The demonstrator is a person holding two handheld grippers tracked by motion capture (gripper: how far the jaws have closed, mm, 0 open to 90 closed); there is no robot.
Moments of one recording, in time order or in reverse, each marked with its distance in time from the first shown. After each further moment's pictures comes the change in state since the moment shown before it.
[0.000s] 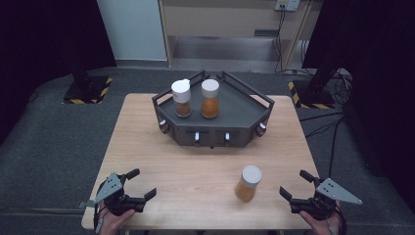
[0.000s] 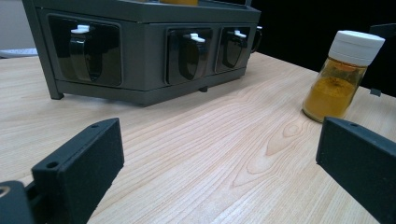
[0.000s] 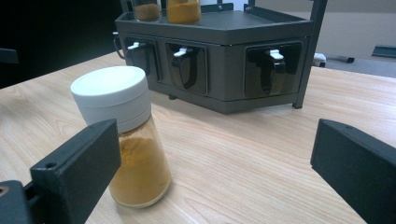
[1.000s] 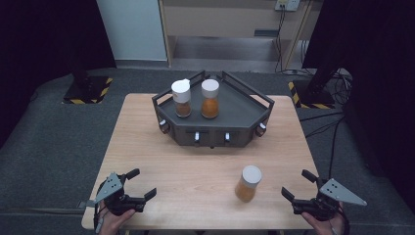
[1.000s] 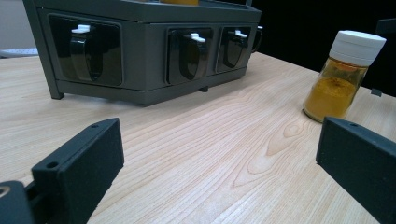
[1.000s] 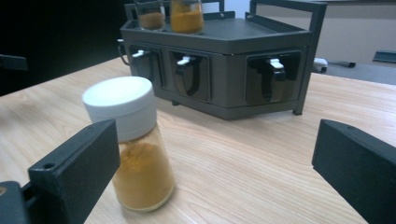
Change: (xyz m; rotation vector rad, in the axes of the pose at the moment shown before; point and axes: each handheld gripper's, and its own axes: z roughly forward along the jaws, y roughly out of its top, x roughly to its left) left arm 0.000 0.000 0.001 0.005 0.003 -0.001; right arm 0.000 0.005 -0.008 -0.019 0.012 0.005
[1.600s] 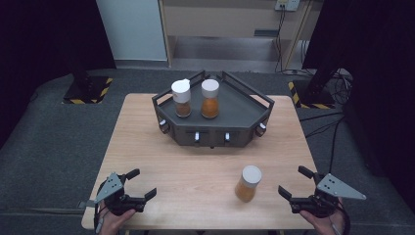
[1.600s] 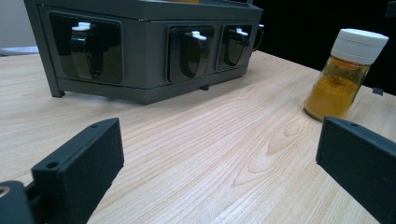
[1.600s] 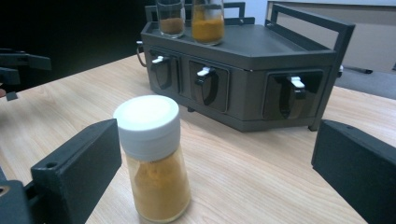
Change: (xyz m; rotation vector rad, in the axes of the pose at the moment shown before) left arm 0.000 0.000 0.000 0.006 0.003 0.002; right arm 0.005 0.033 0.005 0.030 0.052 -0.054
